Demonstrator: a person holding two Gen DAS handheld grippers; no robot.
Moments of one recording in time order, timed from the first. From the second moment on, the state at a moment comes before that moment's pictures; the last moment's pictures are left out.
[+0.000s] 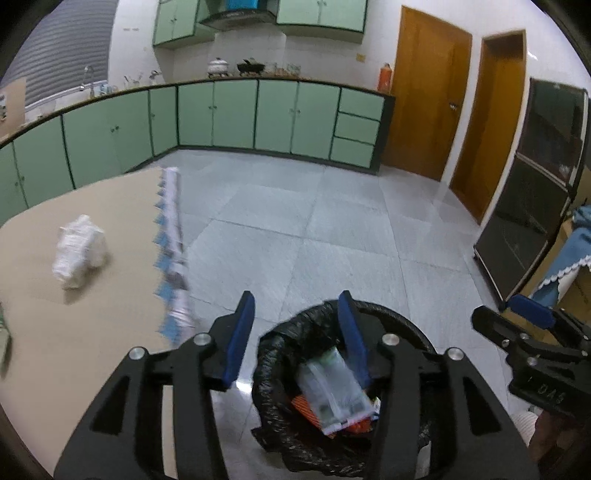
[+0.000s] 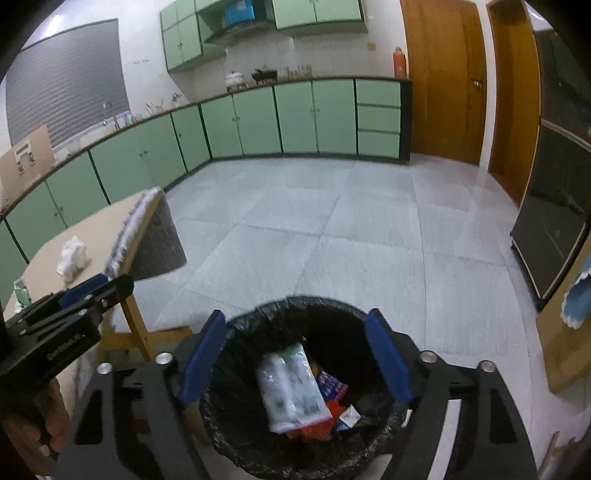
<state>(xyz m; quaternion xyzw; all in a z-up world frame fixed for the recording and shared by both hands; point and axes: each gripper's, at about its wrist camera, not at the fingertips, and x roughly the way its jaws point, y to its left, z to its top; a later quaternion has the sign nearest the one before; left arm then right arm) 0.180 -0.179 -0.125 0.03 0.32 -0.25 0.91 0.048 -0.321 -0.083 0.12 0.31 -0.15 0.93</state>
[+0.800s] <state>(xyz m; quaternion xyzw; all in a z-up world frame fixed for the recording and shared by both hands) 0.181 0.062 -0.080 0.02 0.28 0.01 0.96 0.125 -0.144 -0.035 0.07 0.23 -0.02 0.97</state>
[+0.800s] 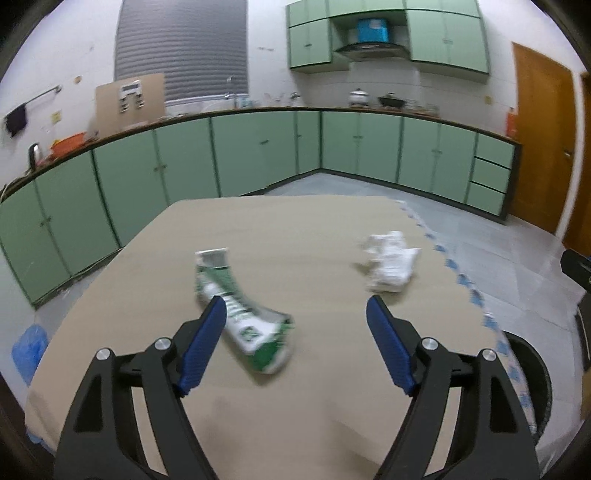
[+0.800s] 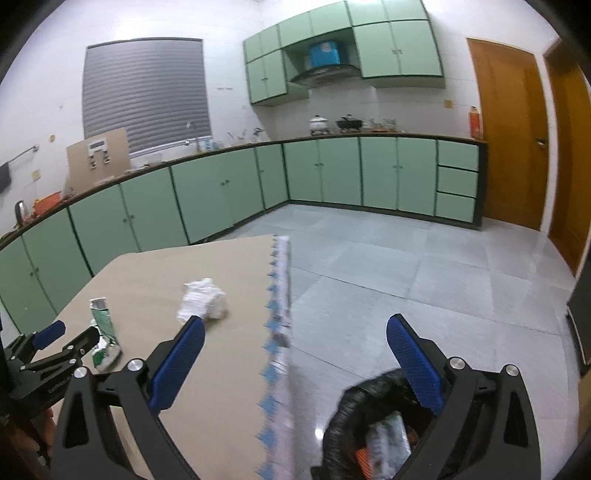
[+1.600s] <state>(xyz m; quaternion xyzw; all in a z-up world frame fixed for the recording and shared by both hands) 0.238 0.146 -0.091 -0.02 0.30 0.08 0.95 0.280 -0.044 -0.089 0.03 0.33 0.01 0.94</state>
